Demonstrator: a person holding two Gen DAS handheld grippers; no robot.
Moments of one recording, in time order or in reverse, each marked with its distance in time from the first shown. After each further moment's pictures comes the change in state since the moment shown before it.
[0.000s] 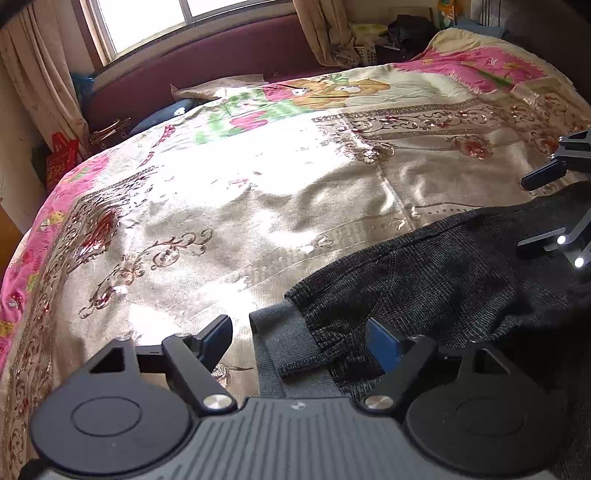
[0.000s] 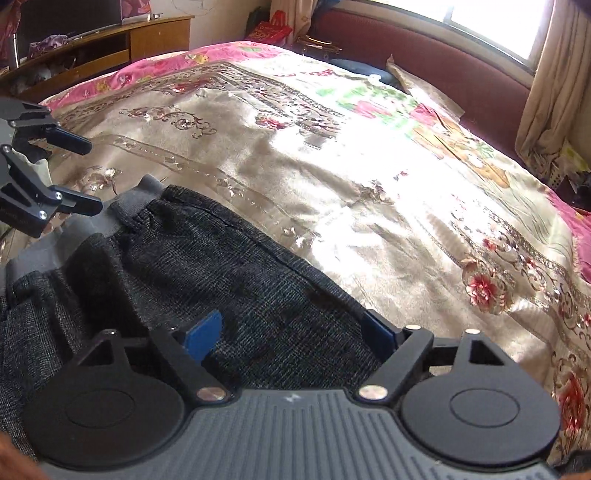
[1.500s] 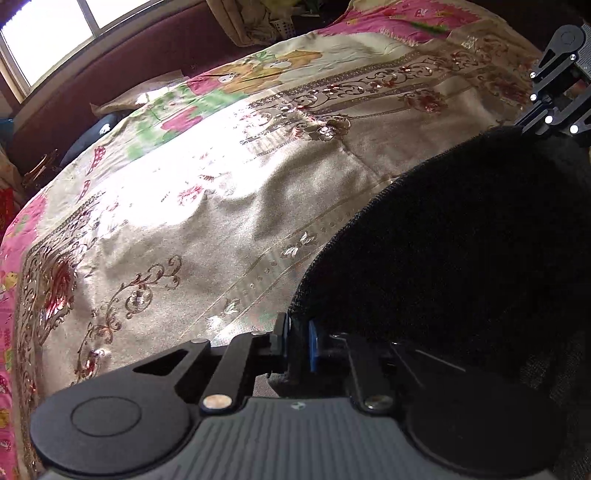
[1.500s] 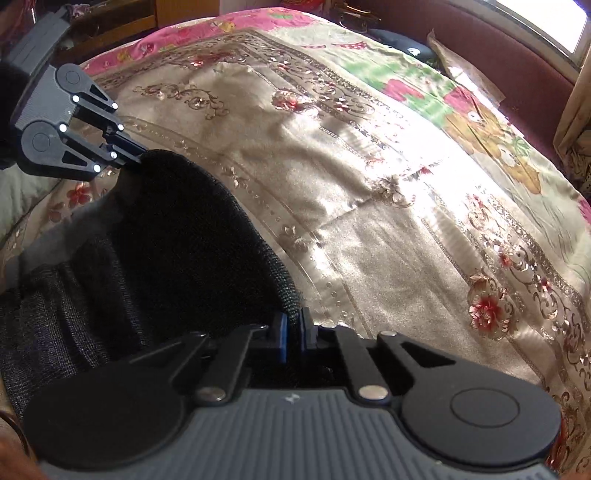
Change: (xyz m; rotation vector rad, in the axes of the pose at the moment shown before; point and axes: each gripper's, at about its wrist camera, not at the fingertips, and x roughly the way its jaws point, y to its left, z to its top) left arm 0.009 0.017 0.022 0.242 0.070 -0.148; right arm -0.011 -0.027 0.040 -0.073 0.125 0.096
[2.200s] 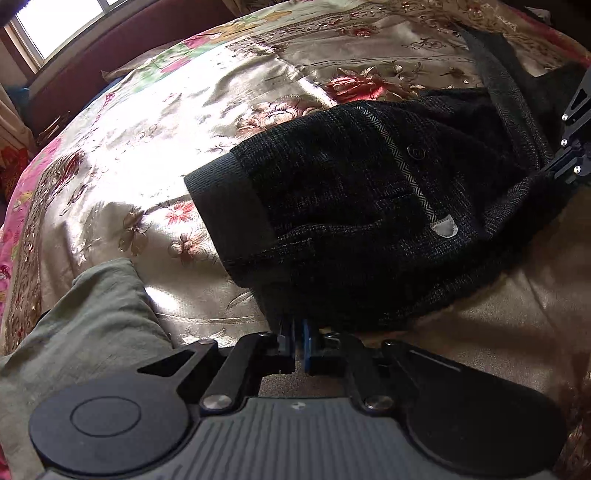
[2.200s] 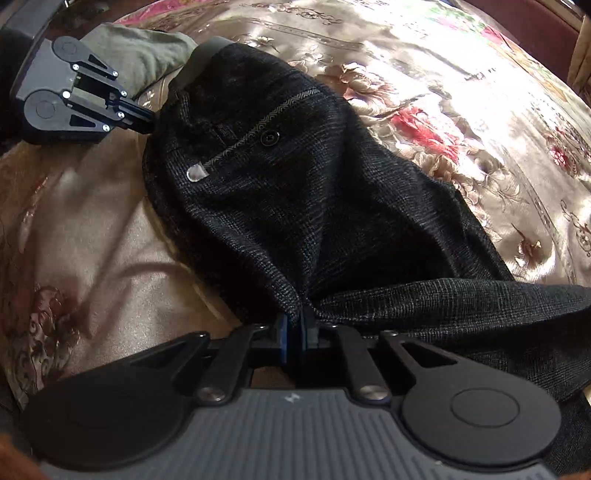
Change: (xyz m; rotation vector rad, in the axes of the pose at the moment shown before) left arm -0.078 -0.115 -0.176 -0.031 0.095 0.039; right arm -0.022 0.186 -0.152 0.066 0.120 0.068
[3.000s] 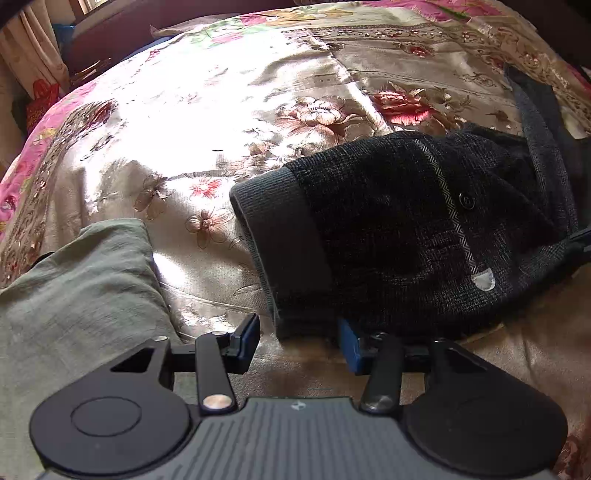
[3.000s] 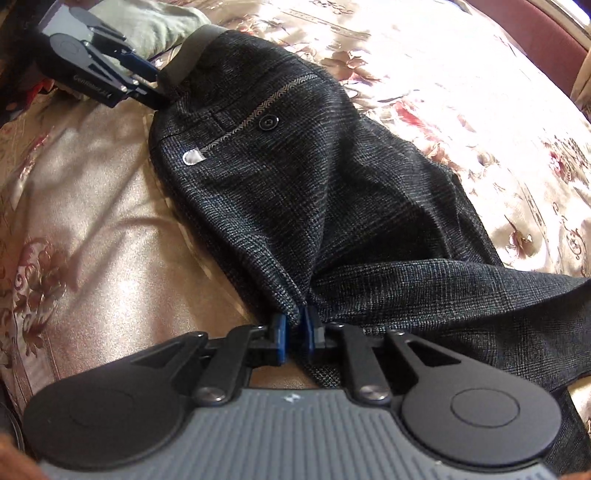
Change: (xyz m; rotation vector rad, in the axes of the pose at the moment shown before) left arm -0.001 0.009 0.005 -0.192 0.037 0.029; right arm -0.003 -0.006 -0.011 -0.045 0.035 -0.039
